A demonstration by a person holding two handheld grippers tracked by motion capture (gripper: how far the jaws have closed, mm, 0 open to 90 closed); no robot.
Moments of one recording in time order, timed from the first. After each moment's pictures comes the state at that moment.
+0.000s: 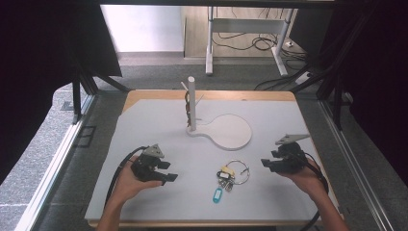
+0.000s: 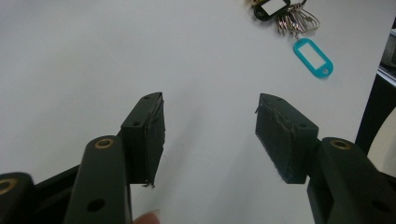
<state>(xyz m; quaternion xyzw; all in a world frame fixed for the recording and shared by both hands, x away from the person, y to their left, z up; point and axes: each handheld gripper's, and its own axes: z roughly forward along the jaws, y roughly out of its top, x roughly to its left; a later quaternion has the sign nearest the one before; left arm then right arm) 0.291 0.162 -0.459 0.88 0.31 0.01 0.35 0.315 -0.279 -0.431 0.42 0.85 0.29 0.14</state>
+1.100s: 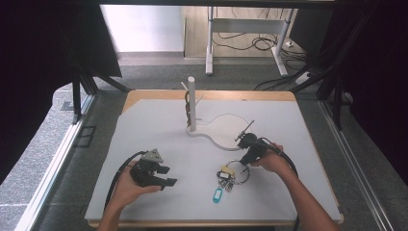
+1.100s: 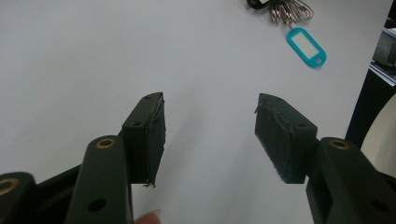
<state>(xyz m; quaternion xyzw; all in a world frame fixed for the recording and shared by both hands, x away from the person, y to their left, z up) 0.280 0.164 -0.465 0.88 0.31 0.01 0.35 0.381 -0.190 -0.469 0.33 0.93 0.12 0.02</state>
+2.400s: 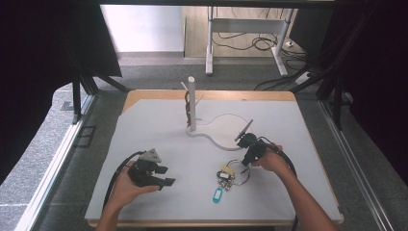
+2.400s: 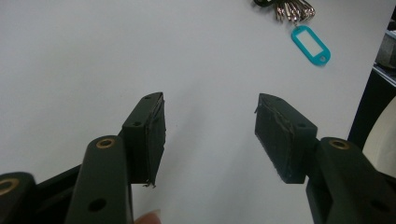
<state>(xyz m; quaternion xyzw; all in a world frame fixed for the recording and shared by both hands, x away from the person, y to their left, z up) 0.280 0.170 -0.465 0.88 0.32 0.01 0.34 0.387 -0.190 -0.473 0.37 0.93 0.09 -0.01</state>
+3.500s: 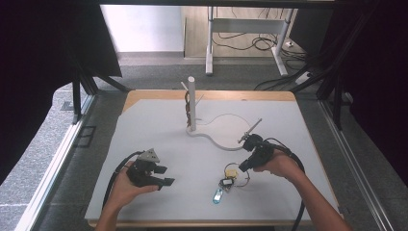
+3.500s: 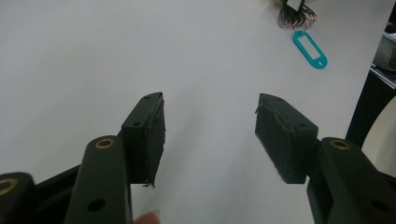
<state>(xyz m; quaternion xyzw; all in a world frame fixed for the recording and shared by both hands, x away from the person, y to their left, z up) 0.278 0.172 -0.464 0.88 0.32 0.01 0.35 0.345 -0.192 -0.419 0.31 0.93 0.18 -0.06</state>
